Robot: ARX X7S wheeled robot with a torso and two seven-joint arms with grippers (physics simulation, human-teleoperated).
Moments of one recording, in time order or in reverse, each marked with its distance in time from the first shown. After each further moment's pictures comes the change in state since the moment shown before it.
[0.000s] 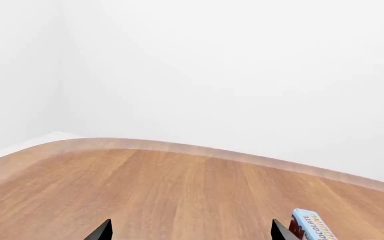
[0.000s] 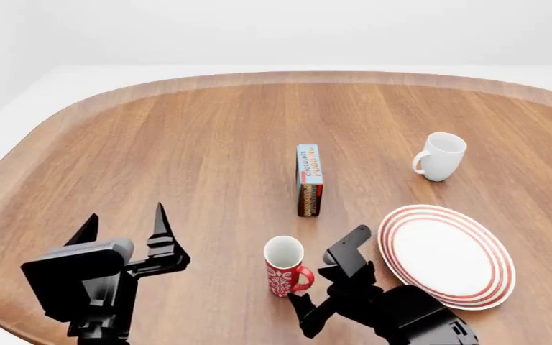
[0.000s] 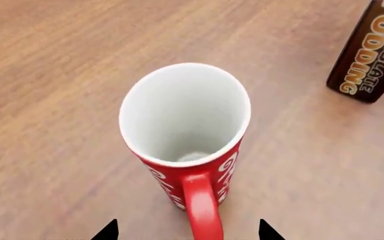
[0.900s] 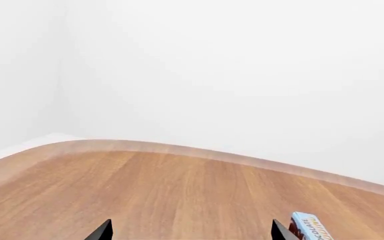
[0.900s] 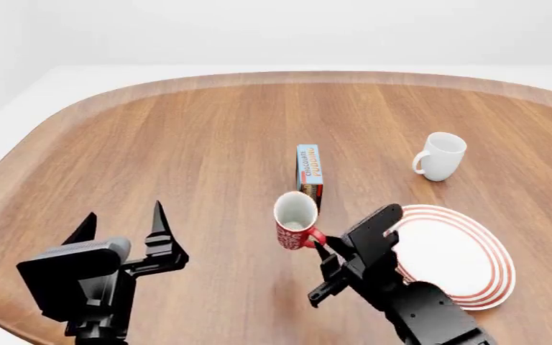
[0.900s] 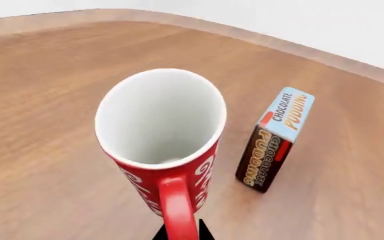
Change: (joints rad) left arm -0.001 -0.016 0.006 0.015 -0.019 0.000 -0.017; right arm -0.108 0.069 0.090 -0.267 -0.042 -0.173 0.196
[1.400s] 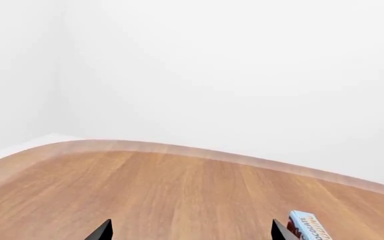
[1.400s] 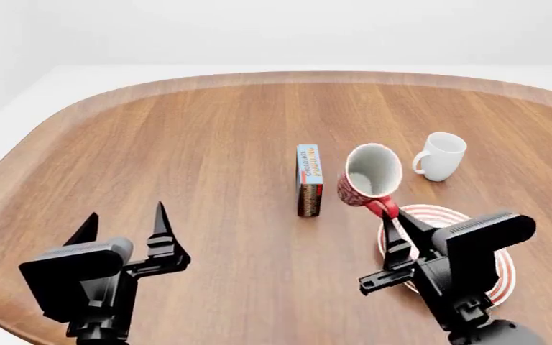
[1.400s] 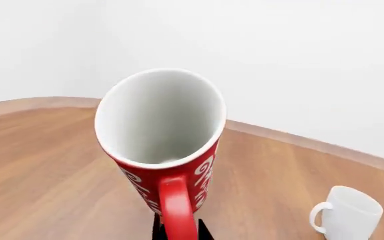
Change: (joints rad) left arm 0.002 -0.006 0.012 0.002 0.000 0.005 -0.006; right arm -0.322 0.150 0.323 -0.605 0.138 0.067 0.292
